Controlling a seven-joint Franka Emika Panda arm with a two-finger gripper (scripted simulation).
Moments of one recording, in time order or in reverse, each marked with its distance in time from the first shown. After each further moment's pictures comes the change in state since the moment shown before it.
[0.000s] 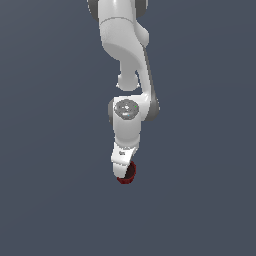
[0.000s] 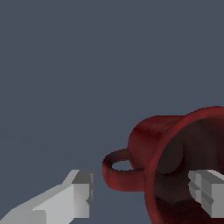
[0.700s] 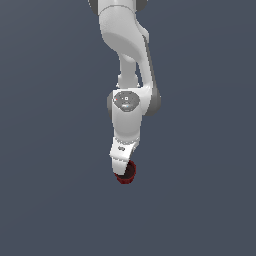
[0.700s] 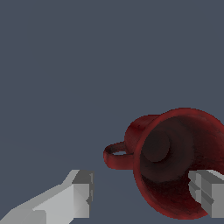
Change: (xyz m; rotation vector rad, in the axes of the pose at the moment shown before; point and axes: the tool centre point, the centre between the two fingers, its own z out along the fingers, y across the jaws) arm 0.000 0.001 -0.029 -0.001 0.000 0.005
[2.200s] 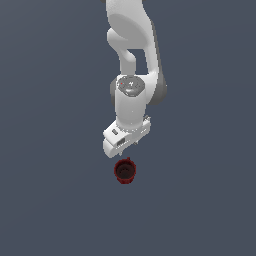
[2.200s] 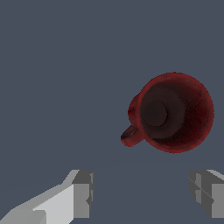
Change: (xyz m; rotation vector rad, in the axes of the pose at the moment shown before) arm -0.003 -0.024 -0.037 0.019 -0.048 0.583
